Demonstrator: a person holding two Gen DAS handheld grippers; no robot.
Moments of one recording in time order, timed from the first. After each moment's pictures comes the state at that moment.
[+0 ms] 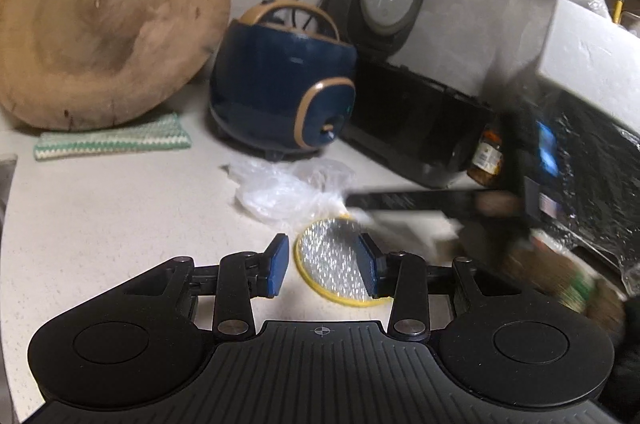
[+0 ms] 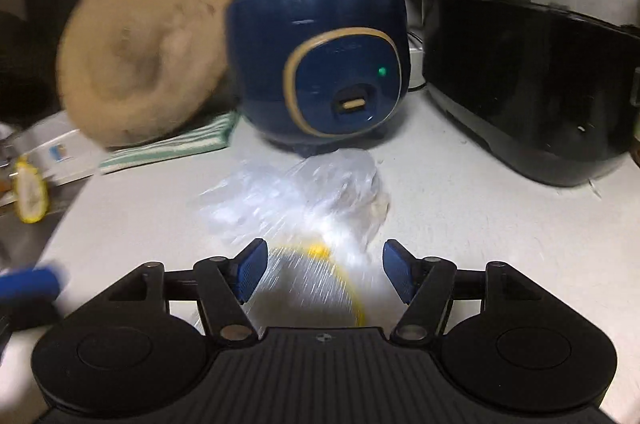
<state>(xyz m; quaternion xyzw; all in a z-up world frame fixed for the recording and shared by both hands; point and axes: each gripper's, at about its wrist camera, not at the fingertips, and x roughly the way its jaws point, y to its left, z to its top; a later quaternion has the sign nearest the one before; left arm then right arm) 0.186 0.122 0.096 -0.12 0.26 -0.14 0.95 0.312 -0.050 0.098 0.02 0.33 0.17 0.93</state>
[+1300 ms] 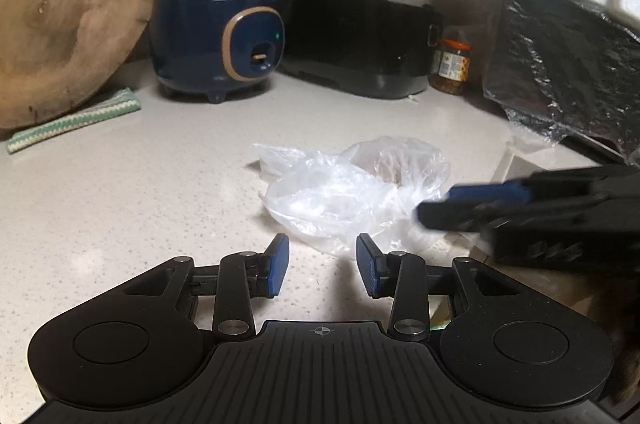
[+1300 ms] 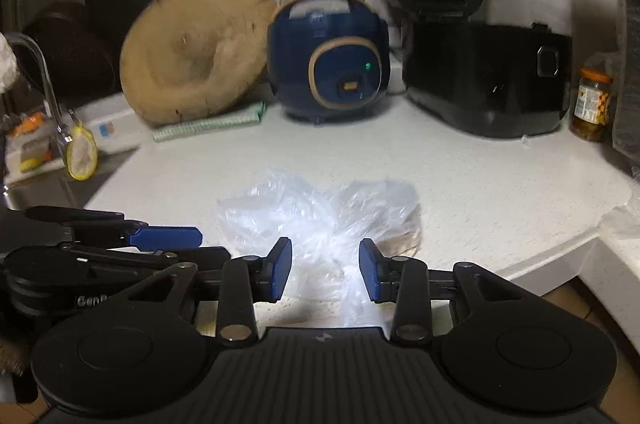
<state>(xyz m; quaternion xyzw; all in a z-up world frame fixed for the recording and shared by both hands) 0.138 0.036 0.053 -0.01 0.29 -0.16 0.94 0.126 -0.105 0.084 0.02 0.29 0.19 0.94</state>
